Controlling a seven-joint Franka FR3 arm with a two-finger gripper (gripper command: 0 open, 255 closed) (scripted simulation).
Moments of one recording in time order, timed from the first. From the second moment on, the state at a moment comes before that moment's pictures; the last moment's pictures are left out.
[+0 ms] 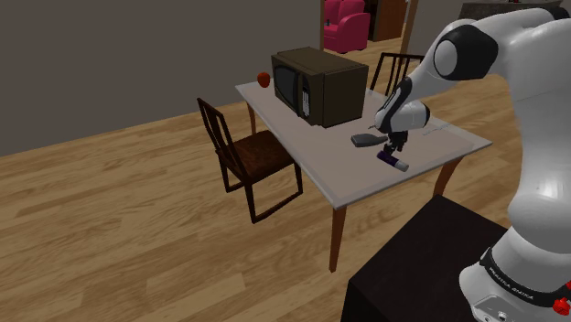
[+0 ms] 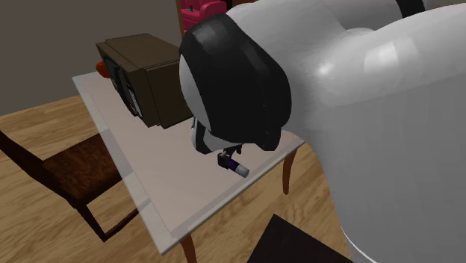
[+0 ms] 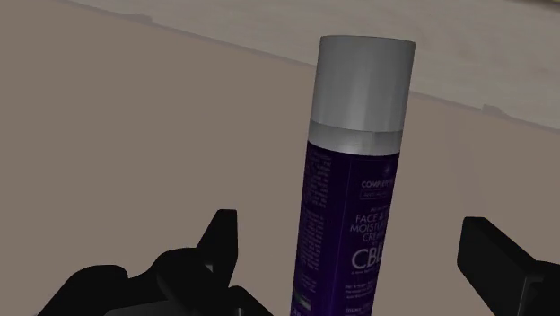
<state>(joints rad) -0.35 0.69 -0.26 -1.96 0.15 2.68 -0.69</state>
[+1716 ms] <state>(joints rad) -0.34 0.65 -0.28 -1.97 0.14 2.66 -0.68</state>
